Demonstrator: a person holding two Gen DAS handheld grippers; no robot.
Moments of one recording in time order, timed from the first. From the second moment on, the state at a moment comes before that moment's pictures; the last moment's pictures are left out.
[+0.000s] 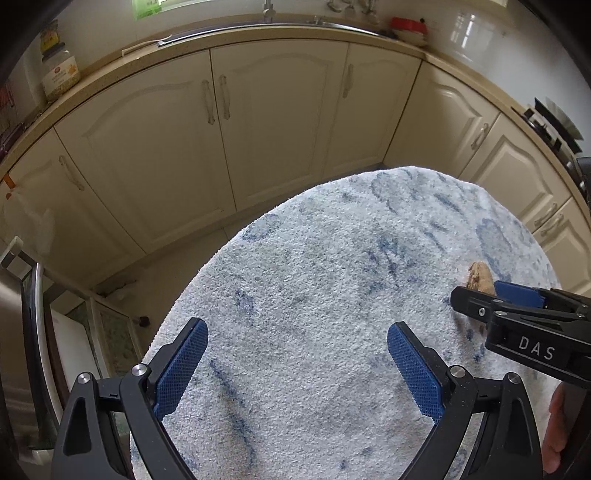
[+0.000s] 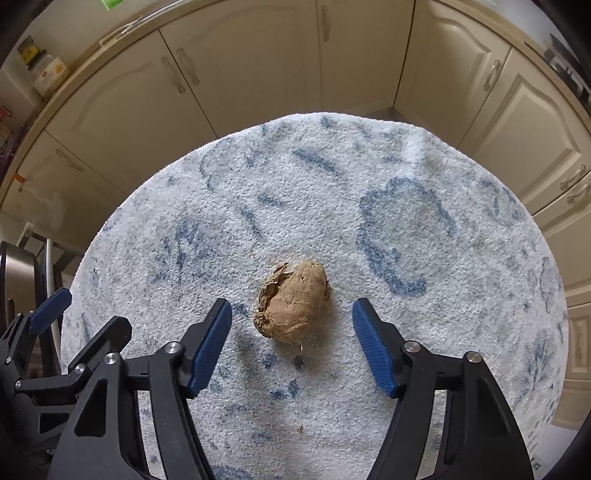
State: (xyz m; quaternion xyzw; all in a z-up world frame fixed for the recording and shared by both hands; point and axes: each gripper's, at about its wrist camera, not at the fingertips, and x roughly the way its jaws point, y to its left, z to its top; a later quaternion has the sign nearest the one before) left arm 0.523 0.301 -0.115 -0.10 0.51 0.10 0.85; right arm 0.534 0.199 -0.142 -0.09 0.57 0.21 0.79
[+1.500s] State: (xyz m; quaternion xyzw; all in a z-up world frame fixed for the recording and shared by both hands) left arm 0.242 0.212 -0.069 -0.09 0.50 0.00 0.86; right arm 0.237 0.027 -0.134 -0.10 0.56 0.25 0.78
